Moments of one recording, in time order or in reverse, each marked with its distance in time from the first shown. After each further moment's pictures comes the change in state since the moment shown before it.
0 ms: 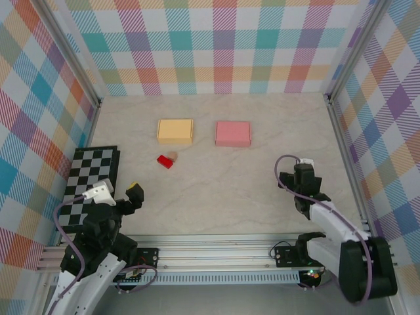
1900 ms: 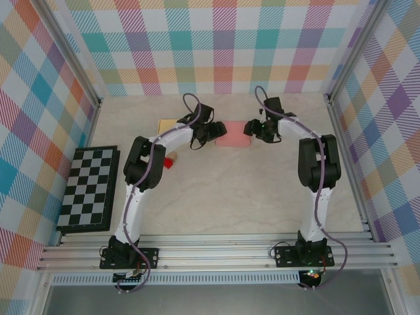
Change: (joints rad) left arm -0.024 2.279 1.328 0.413 0.614 -0.264; right arm 0.059 1.020 1.224 -0.467 -0.576 0.243
